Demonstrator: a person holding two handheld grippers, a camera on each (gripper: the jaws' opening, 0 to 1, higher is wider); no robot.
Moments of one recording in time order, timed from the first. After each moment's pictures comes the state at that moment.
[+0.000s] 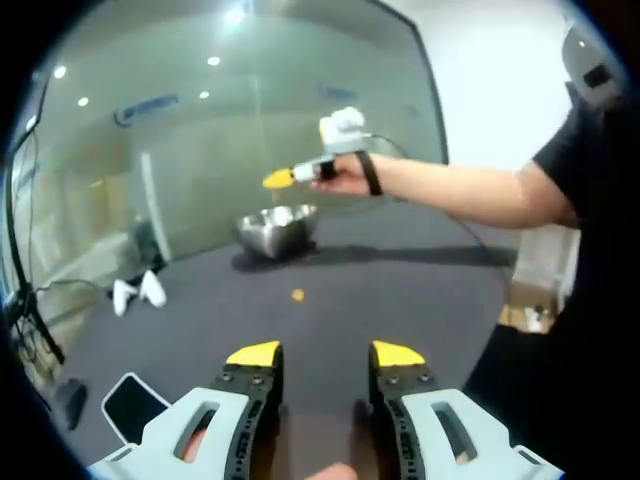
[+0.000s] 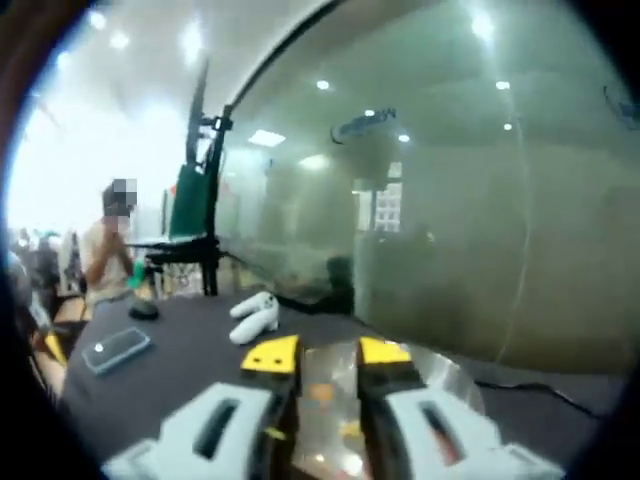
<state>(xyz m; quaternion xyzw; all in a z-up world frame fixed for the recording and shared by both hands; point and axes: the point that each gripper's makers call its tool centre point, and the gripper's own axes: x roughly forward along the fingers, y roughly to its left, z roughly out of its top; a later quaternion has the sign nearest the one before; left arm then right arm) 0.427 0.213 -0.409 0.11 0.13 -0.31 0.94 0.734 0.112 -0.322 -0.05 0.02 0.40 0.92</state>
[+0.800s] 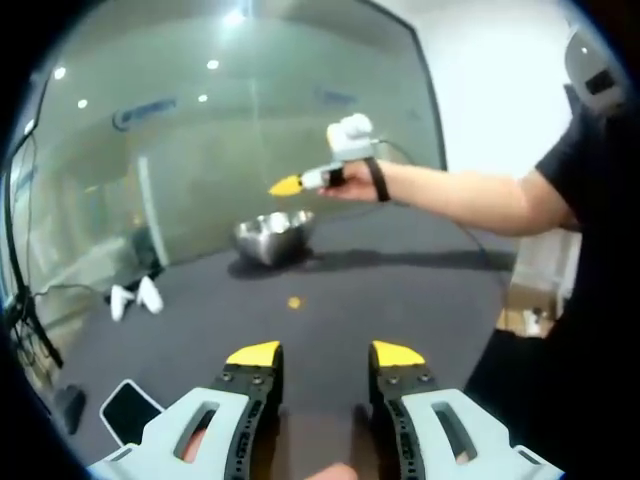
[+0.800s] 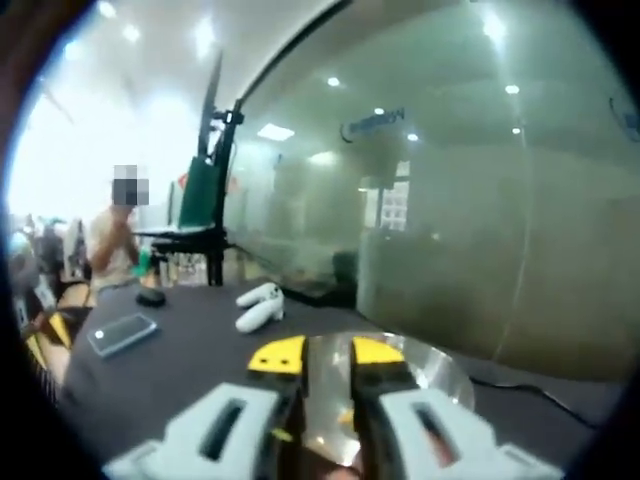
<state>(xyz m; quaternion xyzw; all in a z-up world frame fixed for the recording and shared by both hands) 0.426 0.203 -0.404 0.11 0.13 -0.32 0.93 0.720 0.101 -0.319 -0.07 0.02 0.41 0.91</state>
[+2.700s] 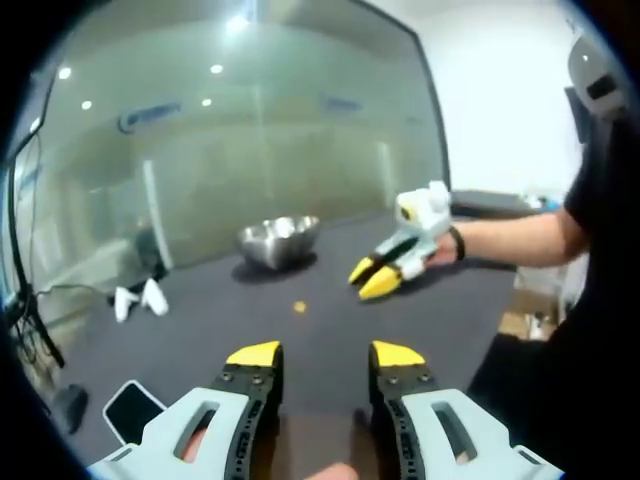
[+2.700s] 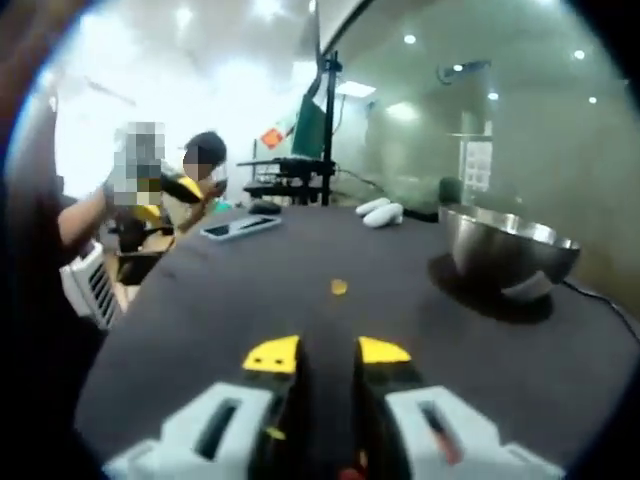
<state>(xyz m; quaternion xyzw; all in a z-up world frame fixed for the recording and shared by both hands) 0.427 0.210 -0.400 0.10 0.11 -0.31 0.94 0.554 0.098 -0.471 -0.12 0.11 0.57 0.80</state>
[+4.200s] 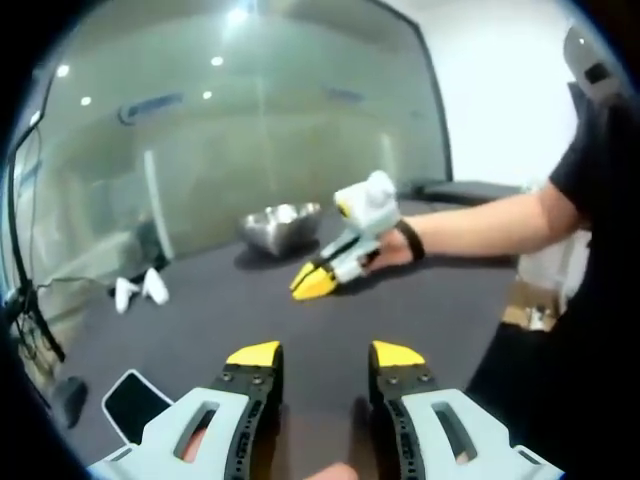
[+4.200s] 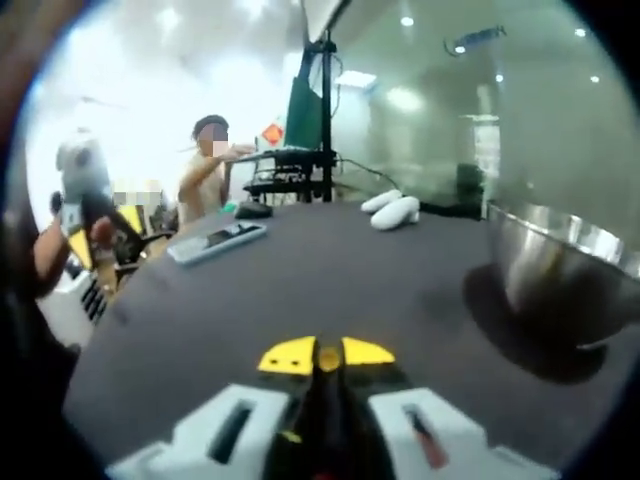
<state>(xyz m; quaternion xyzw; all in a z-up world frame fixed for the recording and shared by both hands) 0.428 0.216 -0.415 0.11 0.13 -0.31 0.94 0.594 0.177 -0.472 -0.10 0.13 0.58 0.80</state>
